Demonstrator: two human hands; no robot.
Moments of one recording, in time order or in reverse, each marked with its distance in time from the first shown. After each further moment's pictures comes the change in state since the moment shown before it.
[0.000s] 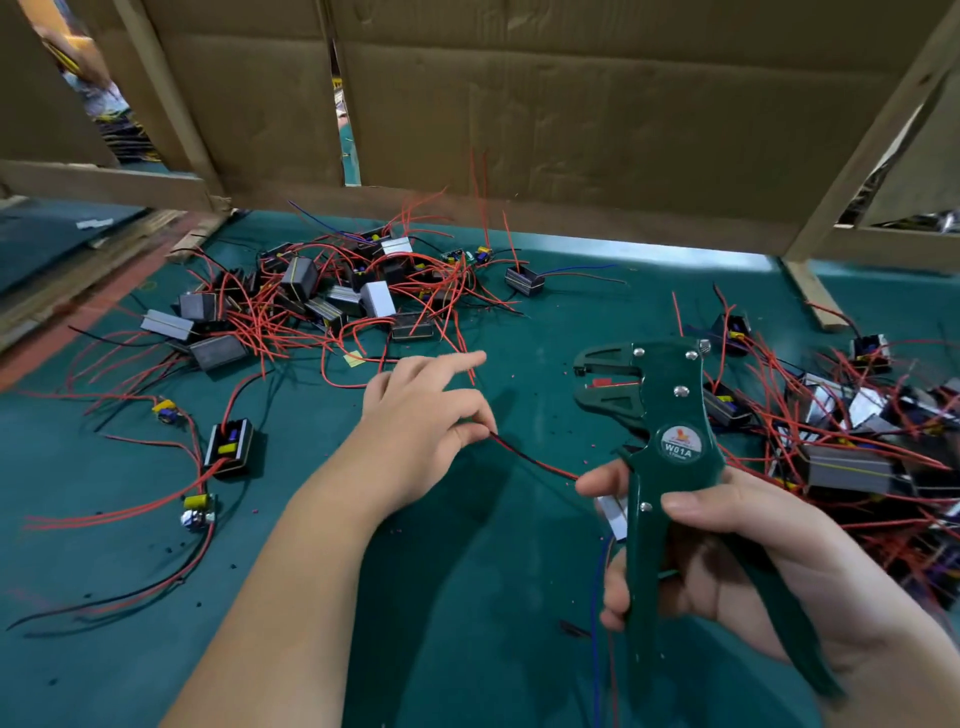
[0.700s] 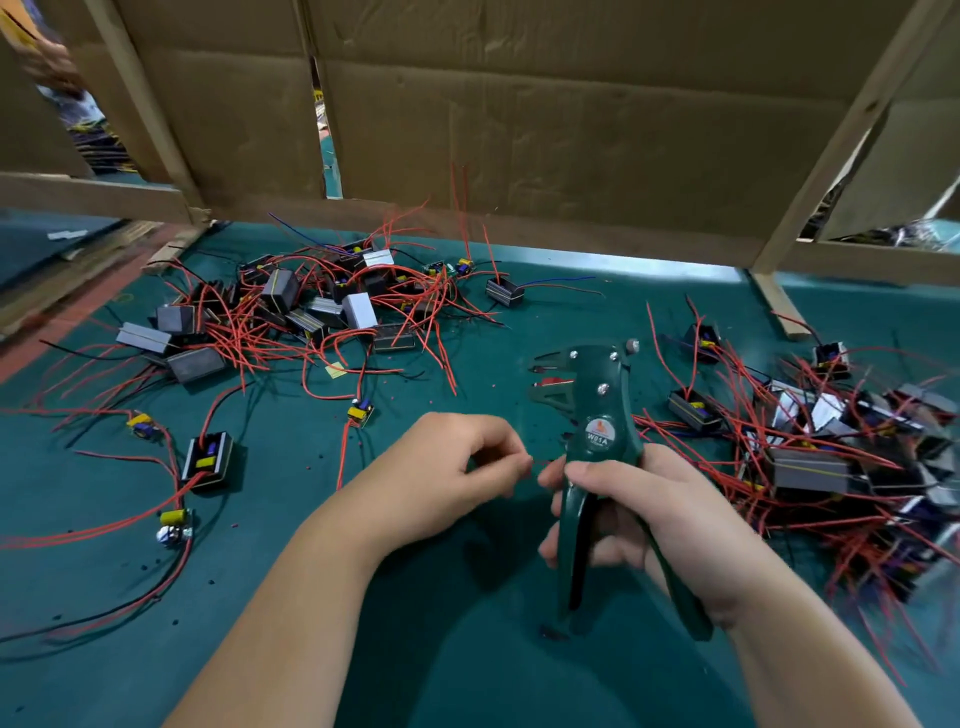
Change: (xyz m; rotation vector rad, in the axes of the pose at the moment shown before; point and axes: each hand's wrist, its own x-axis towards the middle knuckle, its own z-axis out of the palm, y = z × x) left_hand -0.001 0.029 0.002 -0.491 -0.116 0.104; right_hand 0.022 0.029 0.006 -0.385 0.417 -0.187
